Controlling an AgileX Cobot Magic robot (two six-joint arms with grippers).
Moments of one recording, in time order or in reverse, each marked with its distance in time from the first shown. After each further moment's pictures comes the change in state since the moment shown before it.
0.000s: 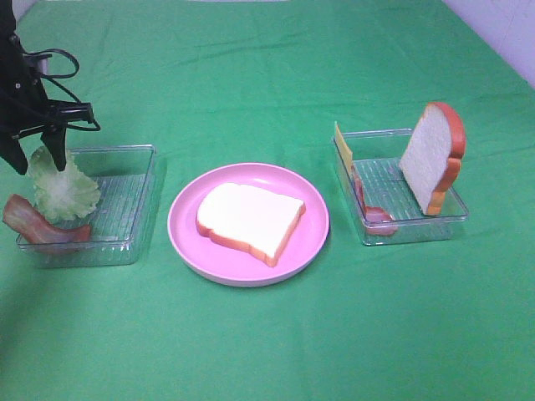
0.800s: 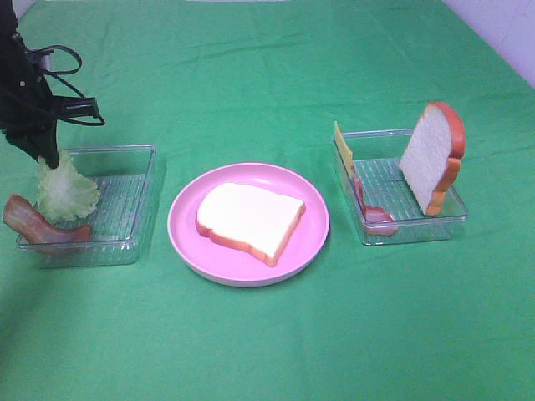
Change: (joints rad) left arm 0.000 -0.001 0.000 -0.042 -0.036 0.007; right arm 0.000 0.000 0.000 0.000 0.000 0.000
